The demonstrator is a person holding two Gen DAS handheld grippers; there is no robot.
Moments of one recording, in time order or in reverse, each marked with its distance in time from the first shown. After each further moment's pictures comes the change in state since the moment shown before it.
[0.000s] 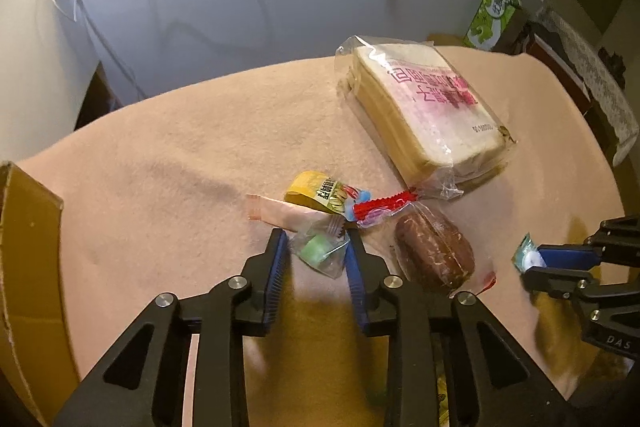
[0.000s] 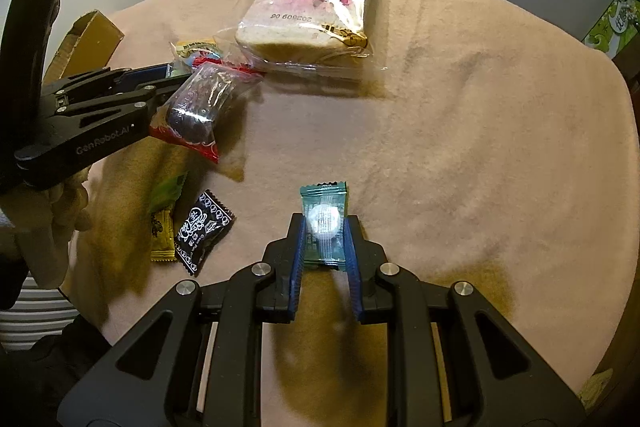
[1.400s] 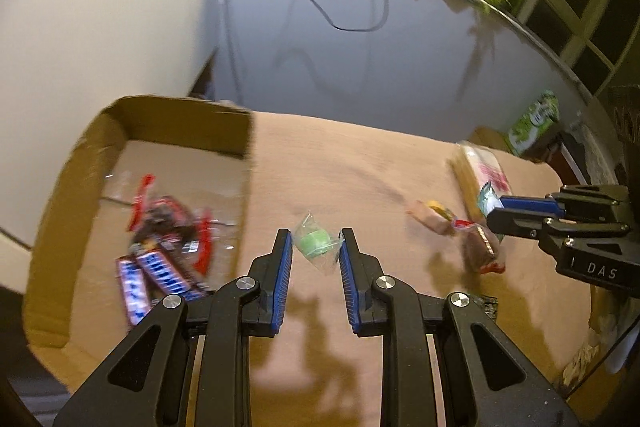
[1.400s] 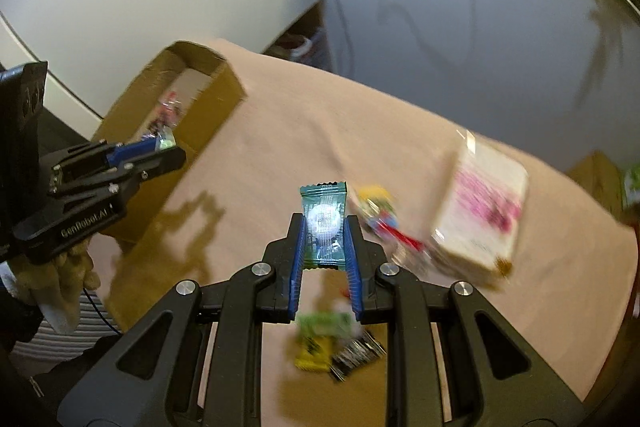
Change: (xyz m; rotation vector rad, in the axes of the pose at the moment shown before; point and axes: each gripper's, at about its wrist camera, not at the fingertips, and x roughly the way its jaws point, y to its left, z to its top) left arm -0.120 0.126 -0.058 -0.335 -0.160 0.060; right arm -0.054 0.138 0.082 -0.291 -0.148 0.105
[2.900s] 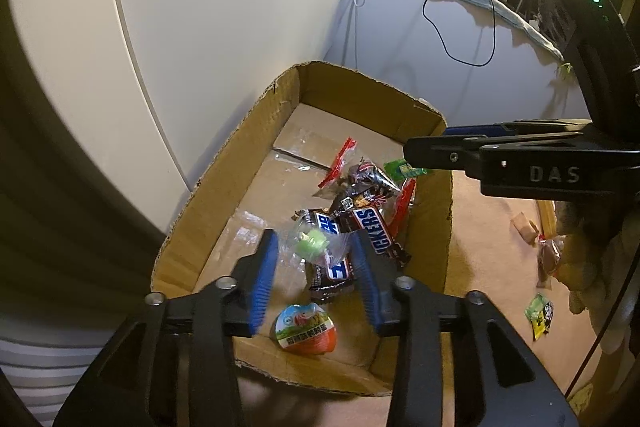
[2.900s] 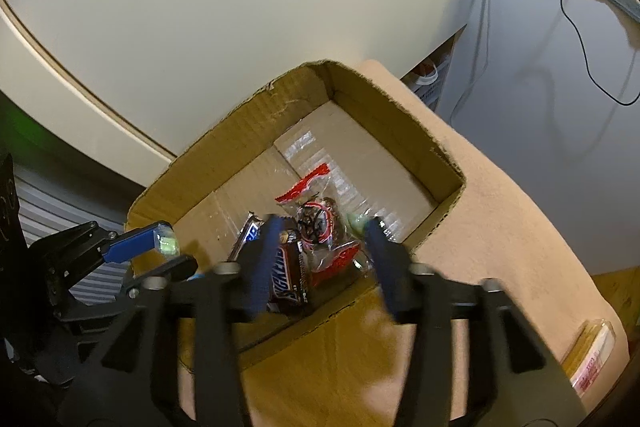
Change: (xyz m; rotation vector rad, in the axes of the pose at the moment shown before) left arm -0.043 0.119 -0.041 -0.216 -0.028 0.162; right arm 0.091 0.168 0.106 -0.241 0.051 0.147
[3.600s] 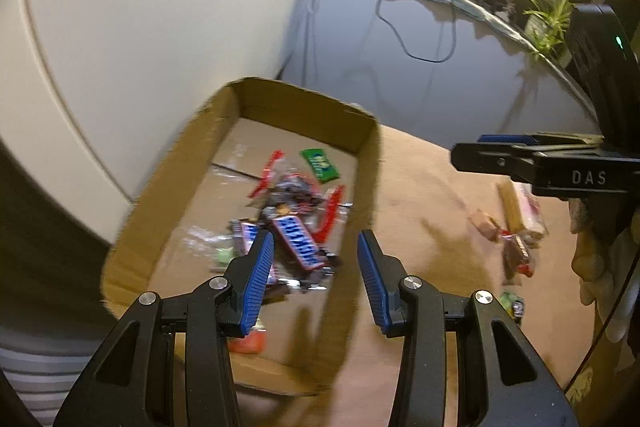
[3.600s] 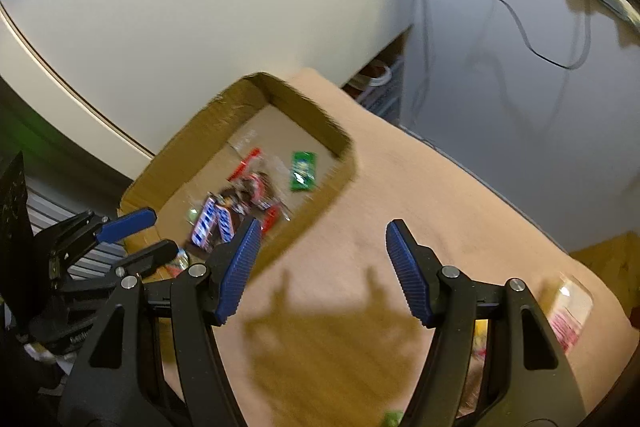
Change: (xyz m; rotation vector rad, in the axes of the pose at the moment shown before) left arm -0.011 -0.054 0.003 0.070 -0.016 -0.083; right arm -0.064 -0.064 -0.043 0.102 -0.055 -0.046
